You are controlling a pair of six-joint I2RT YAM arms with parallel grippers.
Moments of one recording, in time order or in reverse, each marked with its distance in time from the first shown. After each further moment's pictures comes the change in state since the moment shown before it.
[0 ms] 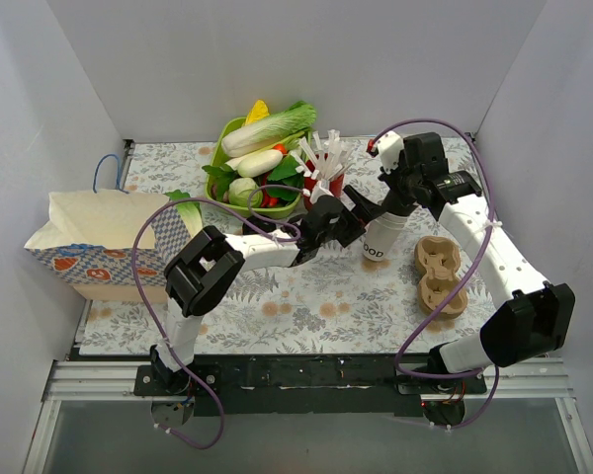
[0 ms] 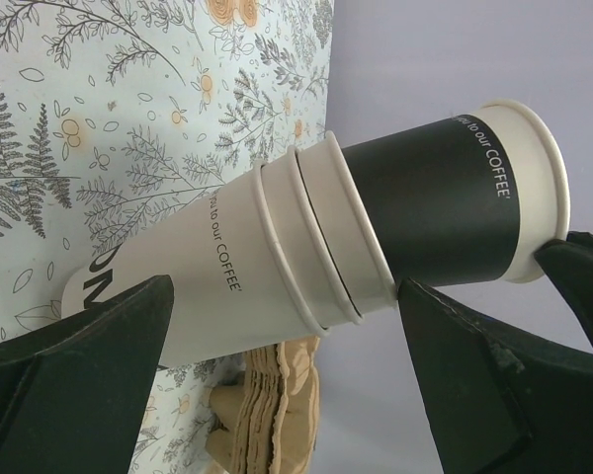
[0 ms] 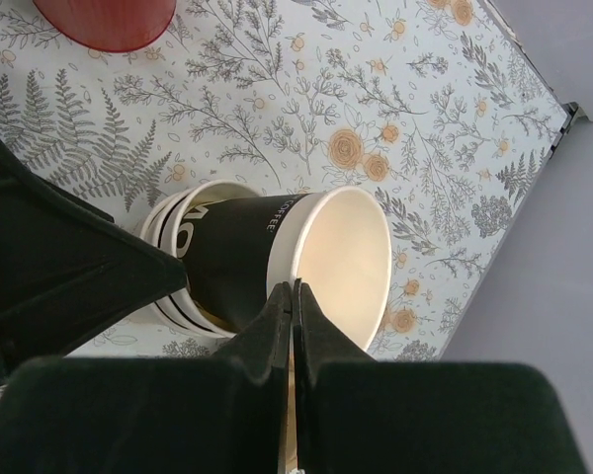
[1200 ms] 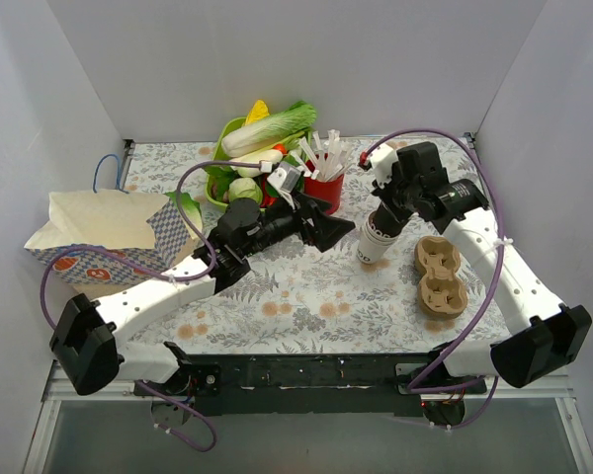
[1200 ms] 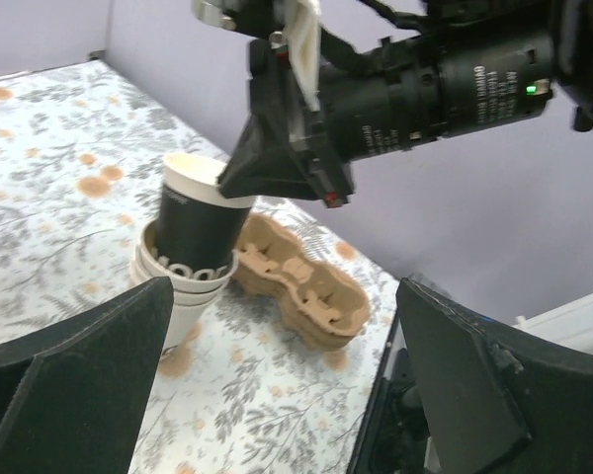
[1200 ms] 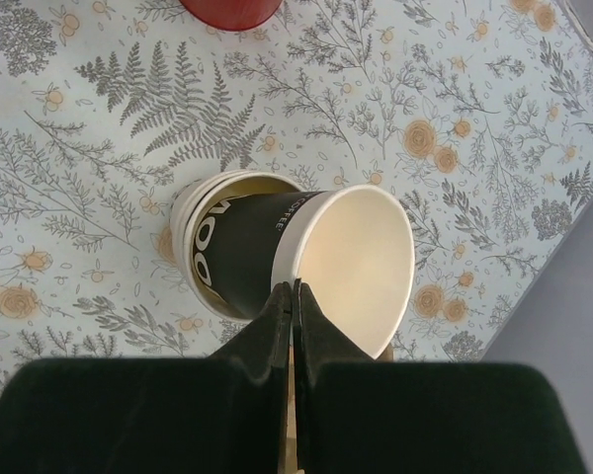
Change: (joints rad) left arm 0.045 -0.727 -0.372 0.083 0.325 0.848; right arm 0.102 -0.103 0.005 -0.153 -0.050 0.066
